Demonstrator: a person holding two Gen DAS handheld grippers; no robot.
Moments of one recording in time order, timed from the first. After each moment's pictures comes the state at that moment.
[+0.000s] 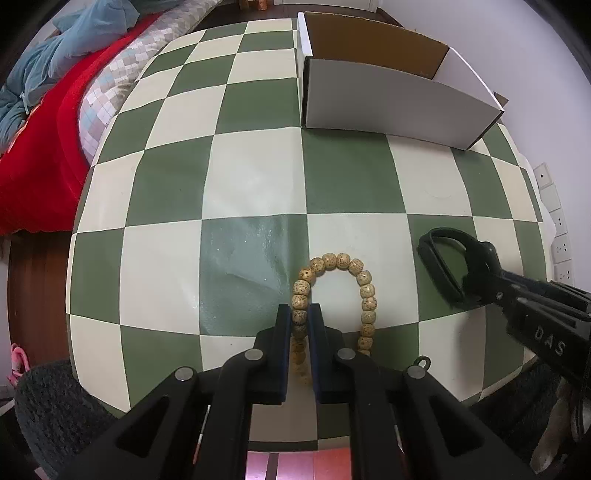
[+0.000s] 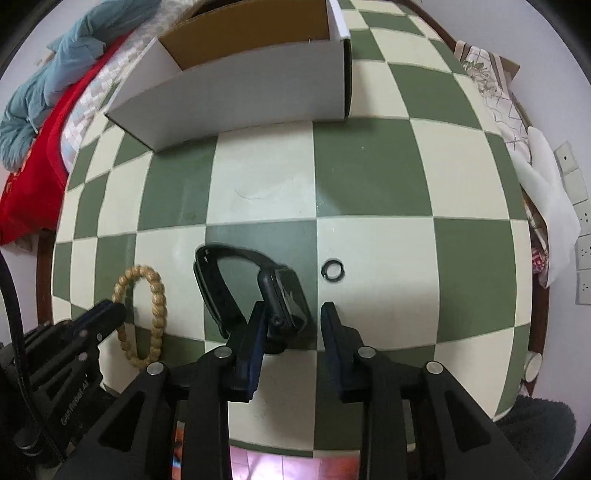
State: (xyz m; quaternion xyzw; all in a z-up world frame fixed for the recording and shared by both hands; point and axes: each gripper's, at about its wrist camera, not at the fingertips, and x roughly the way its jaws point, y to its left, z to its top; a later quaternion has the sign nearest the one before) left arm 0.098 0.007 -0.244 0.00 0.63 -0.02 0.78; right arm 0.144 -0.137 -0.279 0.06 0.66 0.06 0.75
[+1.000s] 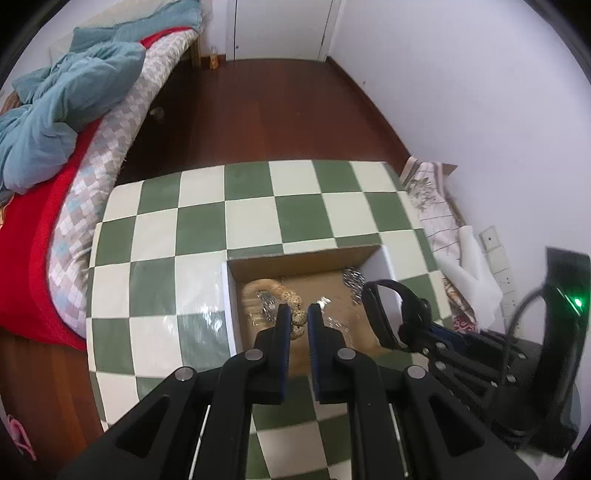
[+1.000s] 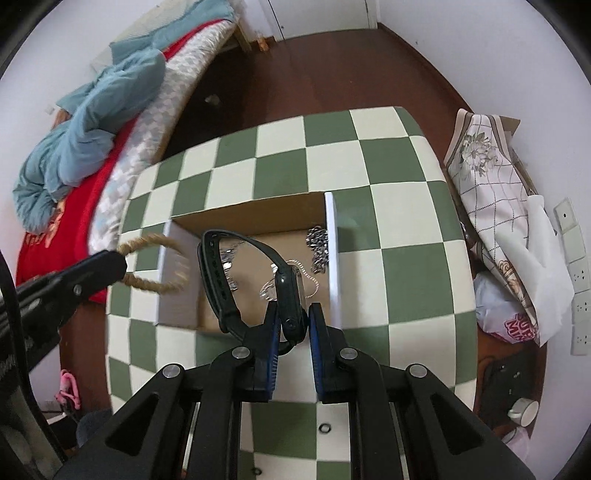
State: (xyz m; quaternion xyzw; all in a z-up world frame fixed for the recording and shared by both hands) left arm 0.283 -0.016 -0.124 -0.02 0.56 -0.11 0.82; right arm 0.289 -0.161 -0.181 0.10 0.60 0.06 0.79
